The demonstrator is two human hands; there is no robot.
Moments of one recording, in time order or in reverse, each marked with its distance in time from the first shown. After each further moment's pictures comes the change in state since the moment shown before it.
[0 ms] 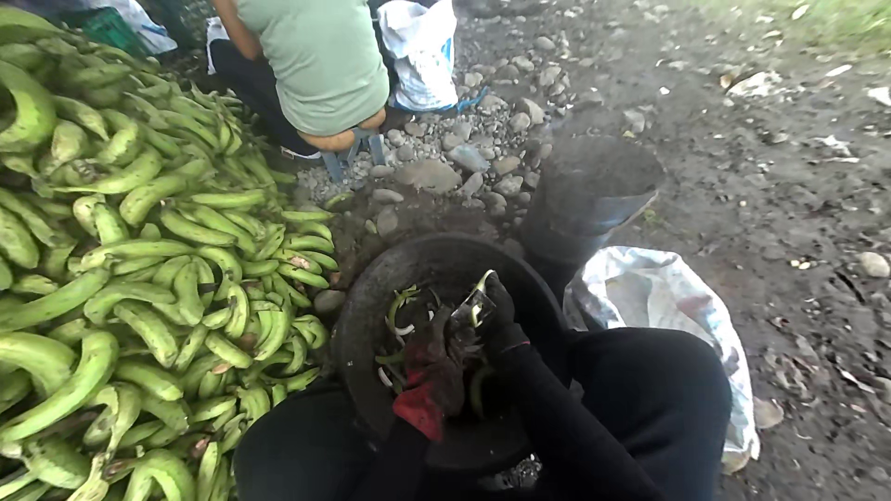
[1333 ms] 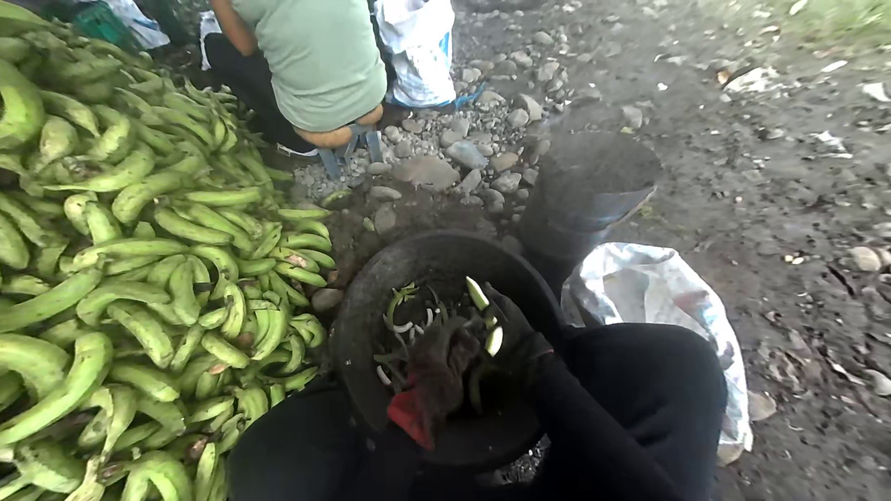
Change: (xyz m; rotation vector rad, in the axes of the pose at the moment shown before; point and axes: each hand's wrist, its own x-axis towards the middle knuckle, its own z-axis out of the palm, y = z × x) left_hand -0.007 -0.021 0.006 -0.162 -0.024 0.263; right_hand -0.007 0.012 -0.036 0.748 -0.498 0.459
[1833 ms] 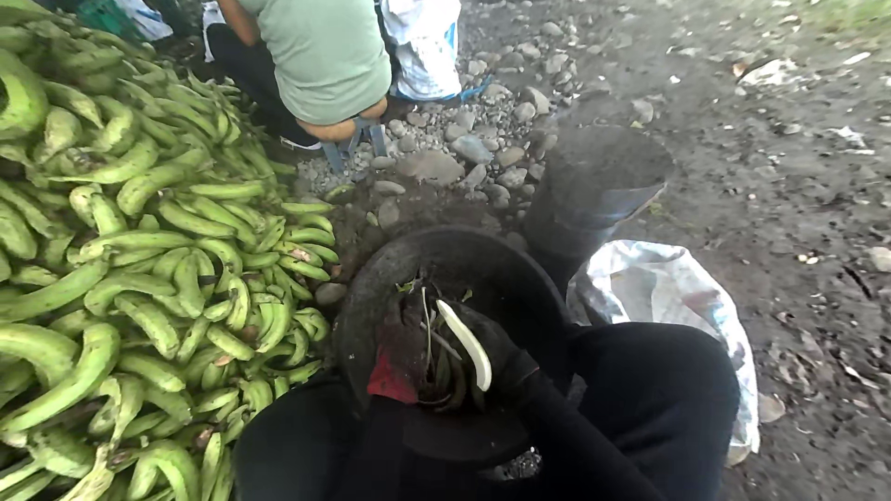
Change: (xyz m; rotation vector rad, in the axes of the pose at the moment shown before) left_hand 0.038 -0.010 -0.035 0.042 0.163 -0.493; right_hand -0.017 0.041 0.006 -0.368 -0.167 -0.083
